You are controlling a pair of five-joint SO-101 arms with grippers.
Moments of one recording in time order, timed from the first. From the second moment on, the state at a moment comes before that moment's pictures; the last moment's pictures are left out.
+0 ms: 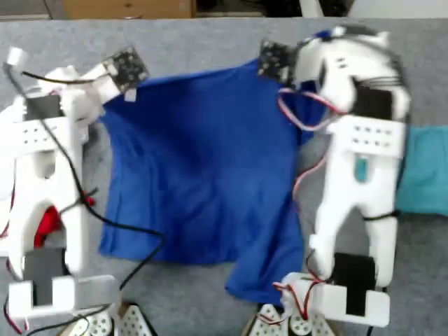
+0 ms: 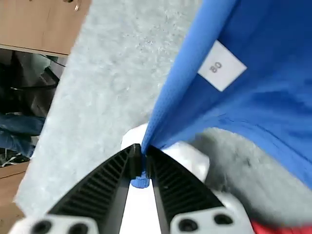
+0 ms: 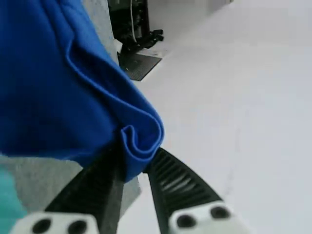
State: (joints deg) left arm -12.6 -5.5 8.6 51.1 -77.1; right arm 4.4 -8.4 2.7 39.4 83.5
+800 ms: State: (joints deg) left arm -12.4 28.7 -13.5 2.7 -74.9; right arm 1.7 45.2 -39.3 -13.5 92.7
